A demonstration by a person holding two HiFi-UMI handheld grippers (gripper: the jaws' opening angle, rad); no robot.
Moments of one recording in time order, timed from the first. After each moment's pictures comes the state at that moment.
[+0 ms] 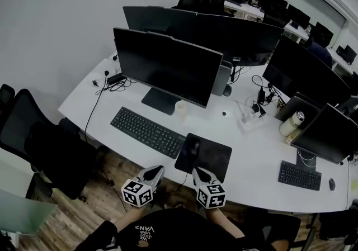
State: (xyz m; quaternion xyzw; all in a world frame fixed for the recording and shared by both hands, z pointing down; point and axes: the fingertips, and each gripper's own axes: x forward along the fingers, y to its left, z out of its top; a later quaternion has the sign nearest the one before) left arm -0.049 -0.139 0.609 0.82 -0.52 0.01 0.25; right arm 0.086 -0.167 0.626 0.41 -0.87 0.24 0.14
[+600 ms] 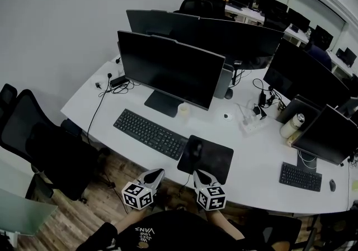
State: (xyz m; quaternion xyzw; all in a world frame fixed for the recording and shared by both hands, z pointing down) left arm -0.057 -0.126 0.610 0.82 -0.52 0.01 0.25; right arm 0.078 -0.159 0.625 0.41 -0.87 0.24 0.15
